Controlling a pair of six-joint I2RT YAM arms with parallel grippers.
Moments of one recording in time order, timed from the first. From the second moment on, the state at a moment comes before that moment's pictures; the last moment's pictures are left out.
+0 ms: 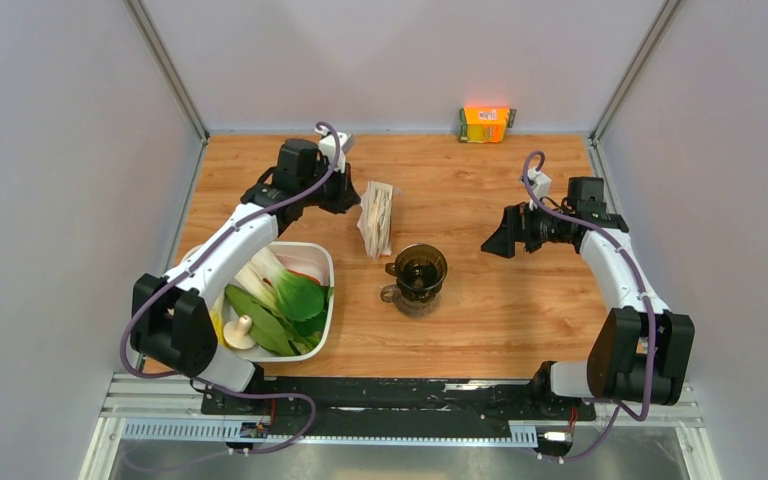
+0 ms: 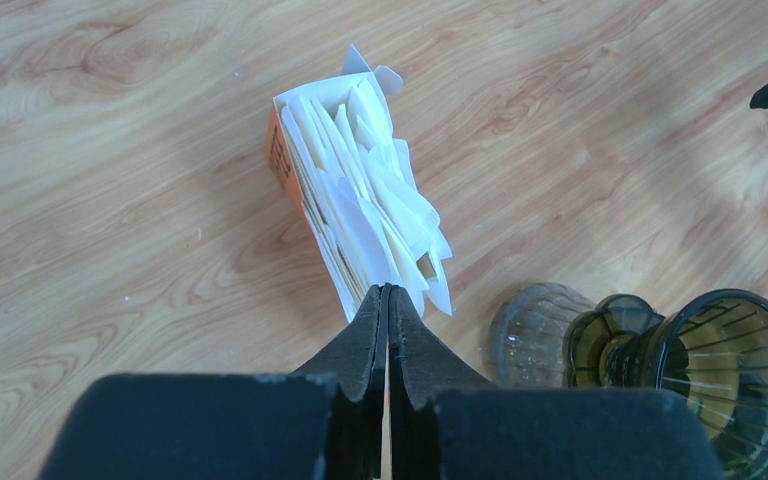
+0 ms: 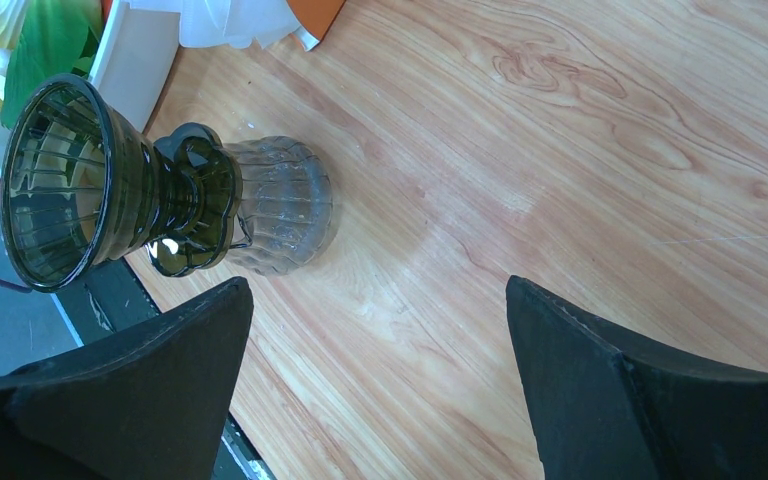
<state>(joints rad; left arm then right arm) -0.40 1.49 1.24 -0.32 0.32 -0.13 -0.11 1.35 1.00 -0.62 -0.88 -0.28</state>
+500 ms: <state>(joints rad) -0.40 1.39 1.36 -0.53 0.36 0.00 -0.11 1.36 1.01 -0.63 -0.91 -0.30</state>
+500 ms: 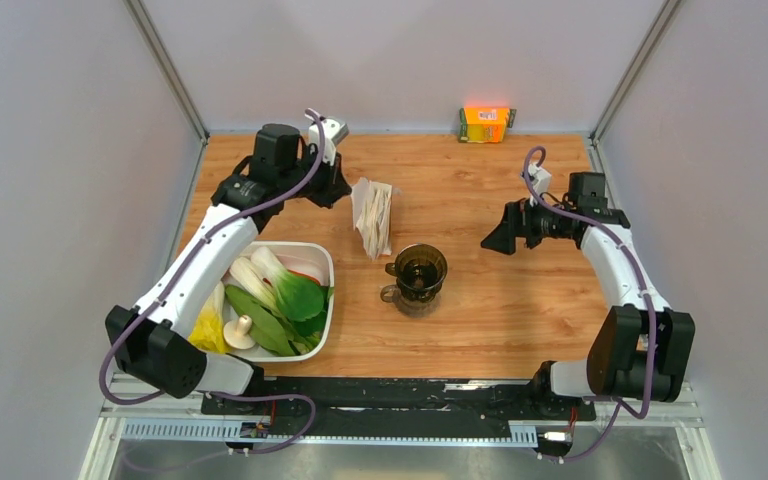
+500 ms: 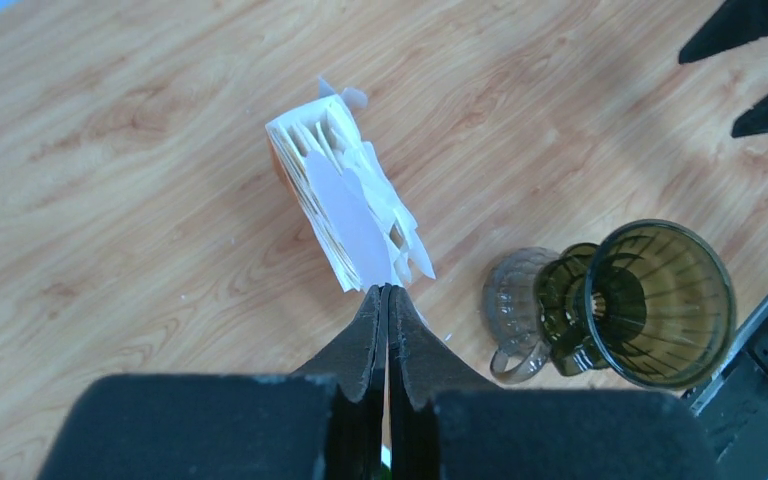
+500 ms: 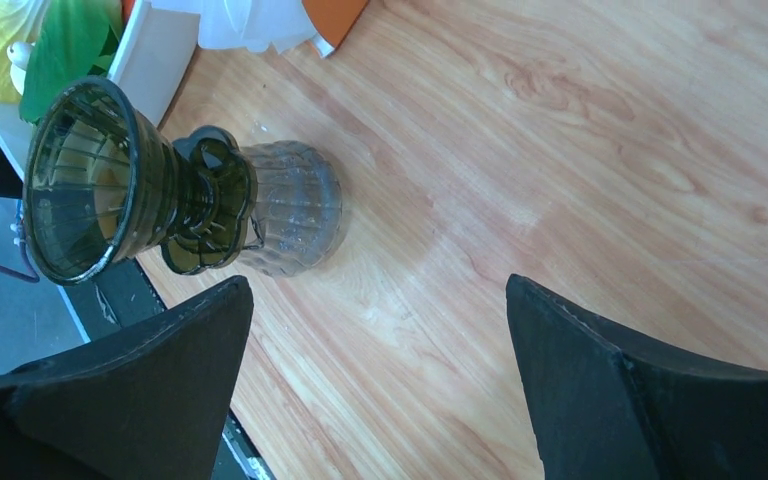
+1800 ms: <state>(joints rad) -0.58 1.34 1.71 -0.82 0.76 0.31 0.45 1.29 1.38 -0.69 -1.02 -0.58</state>
